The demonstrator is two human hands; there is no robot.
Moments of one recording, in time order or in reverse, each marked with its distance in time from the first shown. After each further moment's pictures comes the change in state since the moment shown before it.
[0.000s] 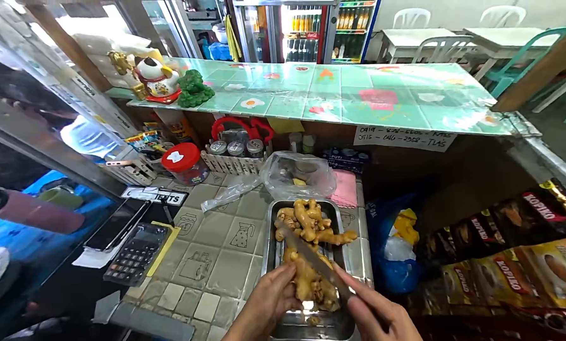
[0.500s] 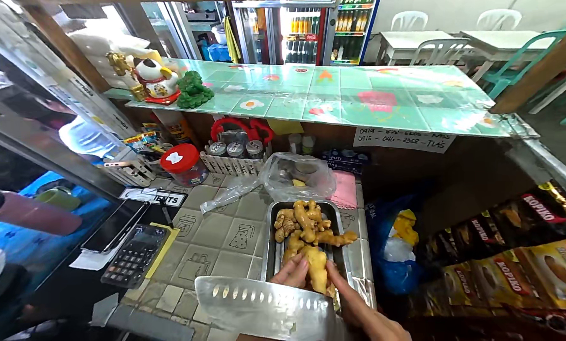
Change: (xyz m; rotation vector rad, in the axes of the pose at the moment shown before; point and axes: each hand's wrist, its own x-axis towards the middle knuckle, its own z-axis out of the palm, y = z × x) left_hand -0.018 0.029 0.037 -0.308 -0.056 0.004; right_hand -0.004 -0.028 0.020 -0.313 -0.045 -0.127
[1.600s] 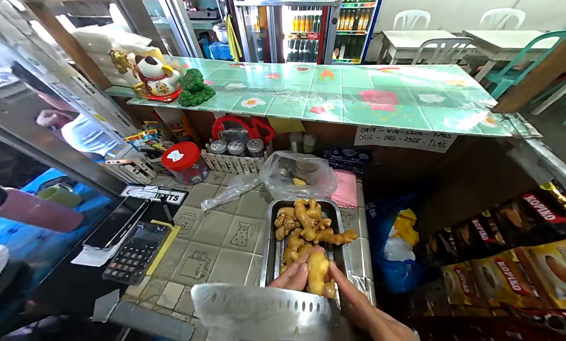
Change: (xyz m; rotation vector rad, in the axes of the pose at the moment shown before) left_hand -0.006 -0.005 0.000 0.009 -0.118 0.085; right_hand -0.004 0.000 -0.005 -0.061 0.035 -0.081
